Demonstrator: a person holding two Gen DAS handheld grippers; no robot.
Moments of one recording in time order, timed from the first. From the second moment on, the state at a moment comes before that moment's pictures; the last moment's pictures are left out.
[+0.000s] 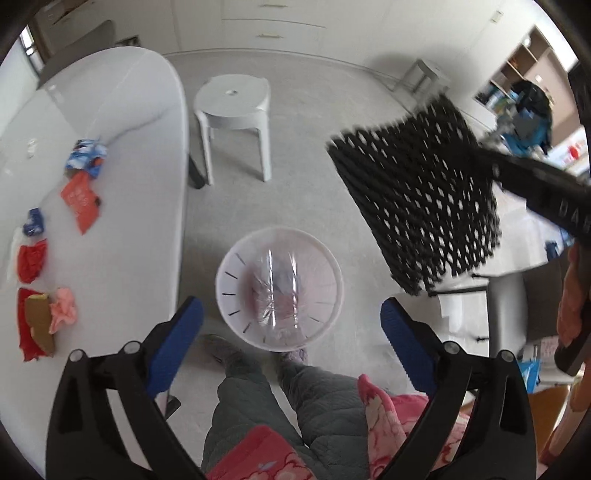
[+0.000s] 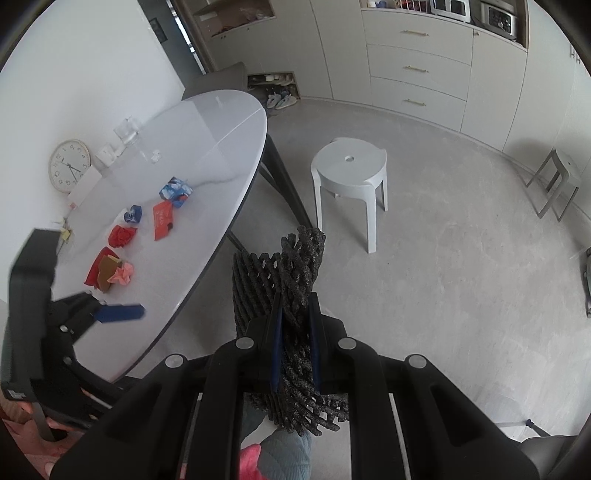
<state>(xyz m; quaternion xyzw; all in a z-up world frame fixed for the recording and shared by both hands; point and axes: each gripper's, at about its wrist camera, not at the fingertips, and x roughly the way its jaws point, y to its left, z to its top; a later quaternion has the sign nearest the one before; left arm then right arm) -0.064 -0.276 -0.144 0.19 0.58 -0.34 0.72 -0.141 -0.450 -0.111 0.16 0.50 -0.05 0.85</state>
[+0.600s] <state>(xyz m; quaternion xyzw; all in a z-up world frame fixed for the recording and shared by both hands) -0.024 -0.201 -0.081 0.11 0.55 -0.24 0.79 -0.112 -0.398 -0.203 0.13 0.59 0.00 0.80</state>
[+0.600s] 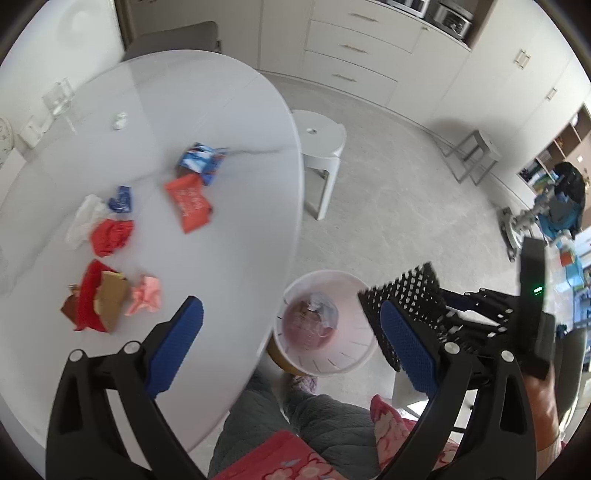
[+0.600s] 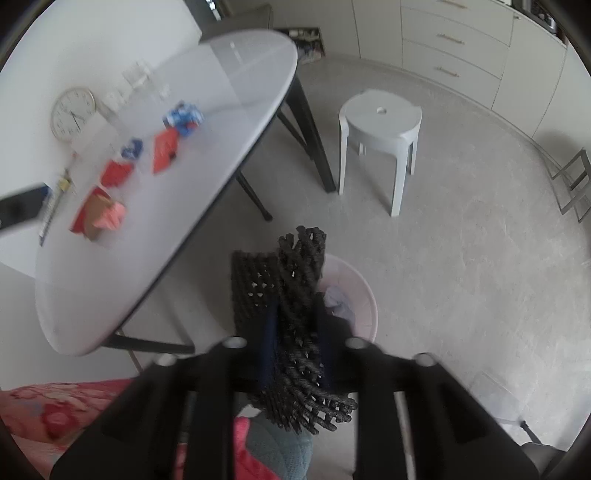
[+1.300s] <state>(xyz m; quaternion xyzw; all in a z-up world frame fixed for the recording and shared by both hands) 0.026 -0.082 -0.064 0.03 0.54 -0.13 0.83 -0.033 -0.362 -0.111 0.14 0.49 0.01 0.86</state>
